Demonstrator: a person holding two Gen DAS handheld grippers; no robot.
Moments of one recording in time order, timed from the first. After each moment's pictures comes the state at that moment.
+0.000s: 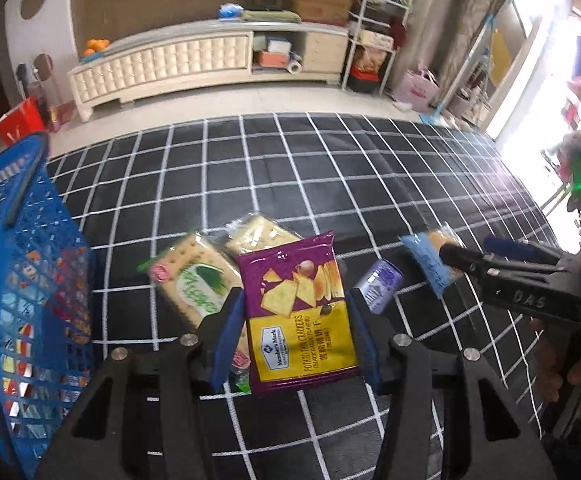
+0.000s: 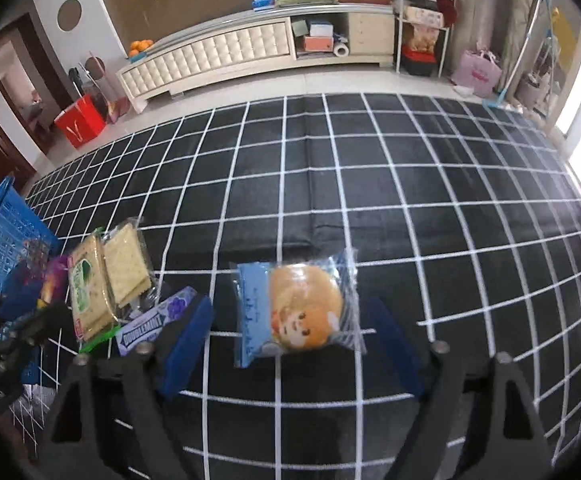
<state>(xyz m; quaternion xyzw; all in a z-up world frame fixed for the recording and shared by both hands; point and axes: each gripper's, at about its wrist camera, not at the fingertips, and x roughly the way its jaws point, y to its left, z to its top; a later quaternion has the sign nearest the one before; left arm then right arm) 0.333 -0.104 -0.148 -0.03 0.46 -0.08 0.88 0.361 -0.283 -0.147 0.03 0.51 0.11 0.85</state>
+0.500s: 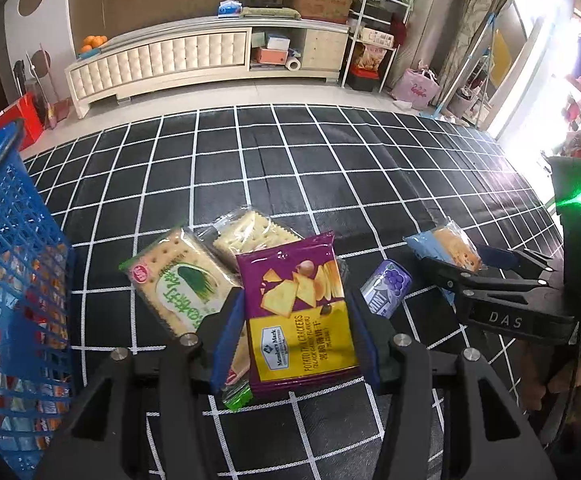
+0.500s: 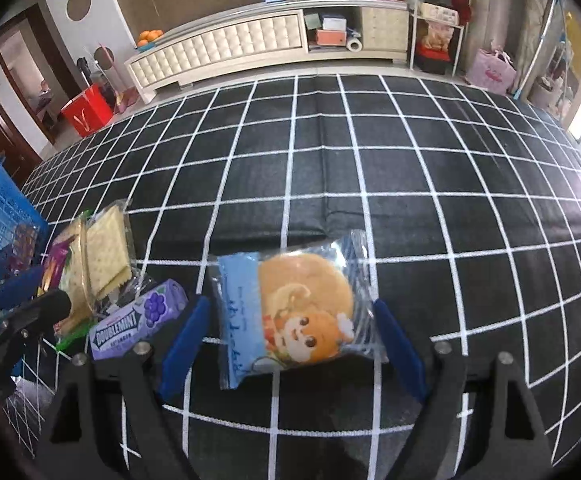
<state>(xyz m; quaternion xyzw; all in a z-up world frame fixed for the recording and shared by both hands) 0.351 -0.117 -0.173 -0.03 0.47 -0.09 0.88 0.363 -0.281 -0.173 0.01 0.51 0.12 0.85</state>
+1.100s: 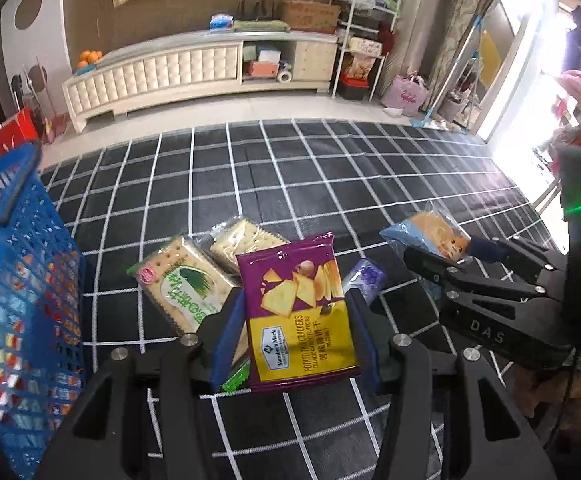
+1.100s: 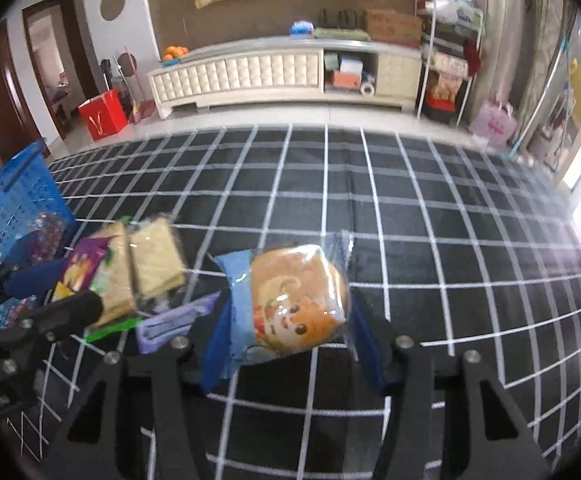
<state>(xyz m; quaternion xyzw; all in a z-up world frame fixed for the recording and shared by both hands) 0.320 -0.122 -0.147 -0.02 0.45 -0.10 0.89 0.326 -0.251 -0.125 -0.03 0.44 0.13 0.89</state>
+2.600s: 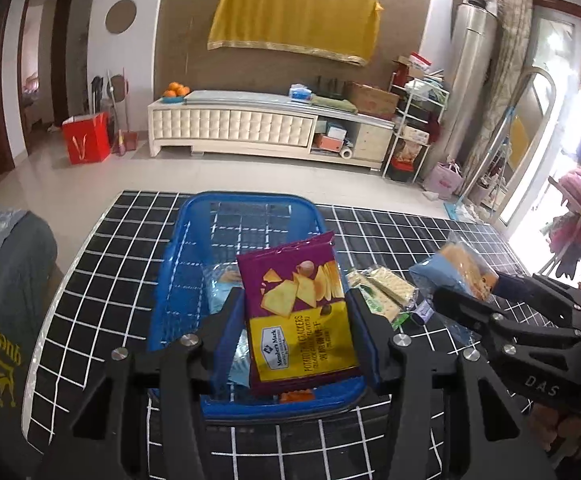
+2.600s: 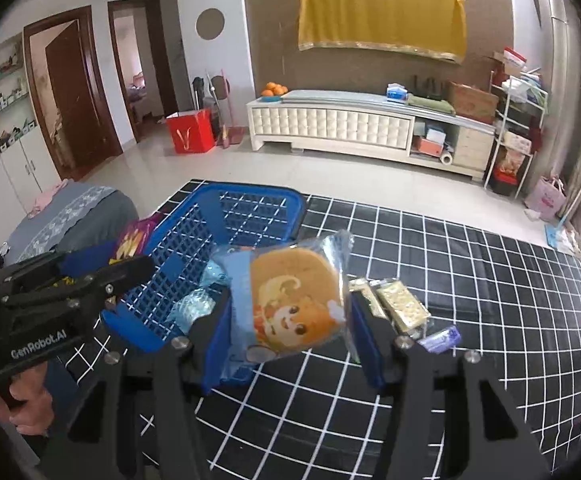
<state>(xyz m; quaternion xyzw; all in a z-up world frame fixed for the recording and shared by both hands) 0.177 0.101 -0.029 -0.09 0.35 -0.02 0.93 0.214 -0.068 -0.005 -0.05 0.37 0.24 0.90</state>
